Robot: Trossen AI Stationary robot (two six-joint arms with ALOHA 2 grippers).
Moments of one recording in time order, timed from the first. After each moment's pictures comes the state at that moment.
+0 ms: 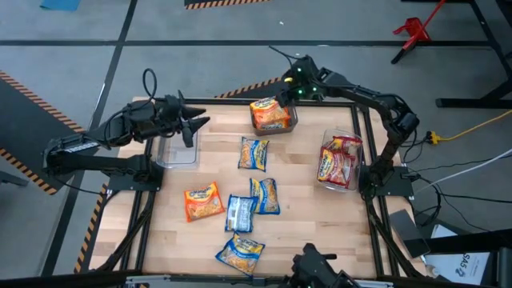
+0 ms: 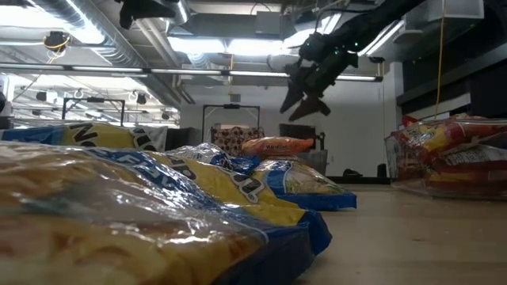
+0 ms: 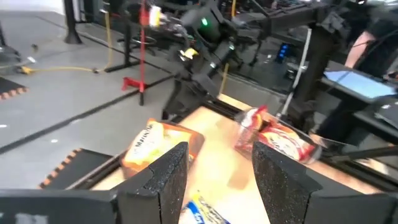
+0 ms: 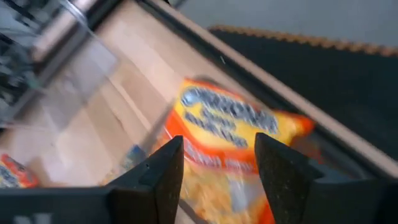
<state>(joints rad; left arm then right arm) 0.27 0.71 0.87 -0.31 -0.20 -0.27 -0.74 1.77 1.43 -0.45 -0.34 0.24</state>
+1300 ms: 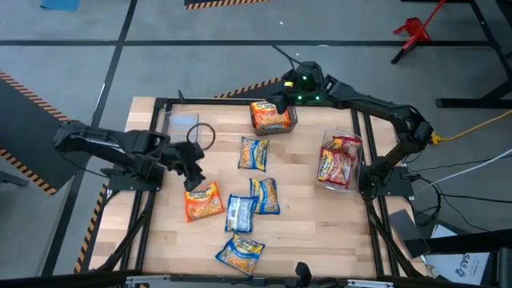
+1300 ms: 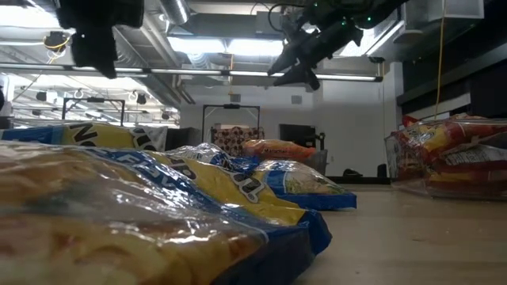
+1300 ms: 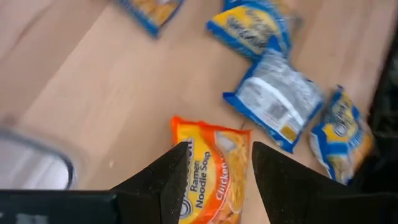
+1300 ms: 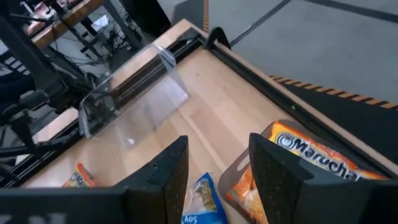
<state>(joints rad) -0.12 0.96 0.87 -0.87 -0.02 -0.70 -0.59 1.60 1.34 -0.25 -0.32 0.32</state>
